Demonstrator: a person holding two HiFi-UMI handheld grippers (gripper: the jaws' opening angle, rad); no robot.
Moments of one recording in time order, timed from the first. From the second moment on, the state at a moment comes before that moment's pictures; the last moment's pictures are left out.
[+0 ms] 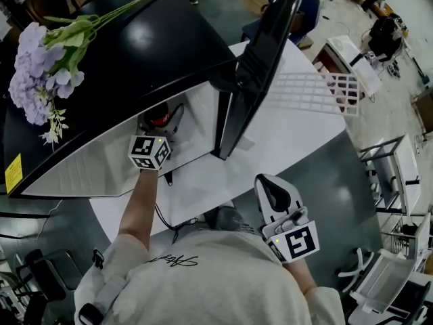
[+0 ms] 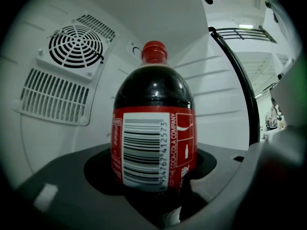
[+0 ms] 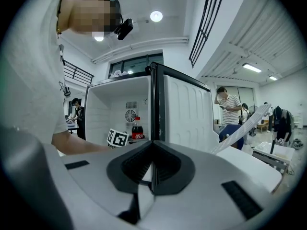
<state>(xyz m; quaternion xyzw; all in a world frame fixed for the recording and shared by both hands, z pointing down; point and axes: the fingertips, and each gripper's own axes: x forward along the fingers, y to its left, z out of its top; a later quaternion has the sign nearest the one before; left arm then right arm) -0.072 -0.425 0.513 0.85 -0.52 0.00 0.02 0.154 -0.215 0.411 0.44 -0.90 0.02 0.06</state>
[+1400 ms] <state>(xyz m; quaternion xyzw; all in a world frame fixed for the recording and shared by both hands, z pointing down) -0.086 -0.396 0.513 0.81 -0.58 0.06 0.03 0.152 -0.213 0.406 0.42 -0.91 0.02 0.03</state>
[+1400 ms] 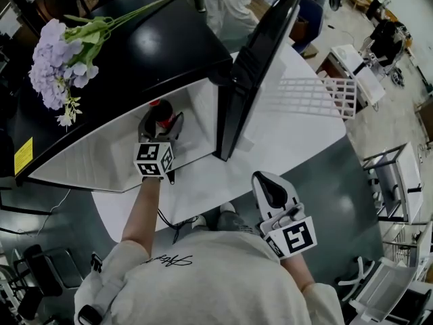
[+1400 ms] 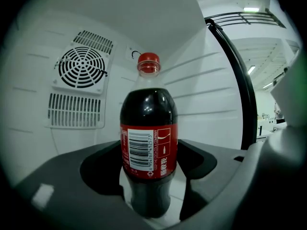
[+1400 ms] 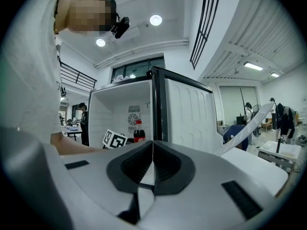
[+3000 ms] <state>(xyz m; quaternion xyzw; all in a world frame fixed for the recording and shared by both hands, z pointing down) -0.095 -0.257 0.423 0.82 -0.56 -0.01 0.04 0.053 -0.240 0.391 0.28 -0.96 0.02 -0.01</state>
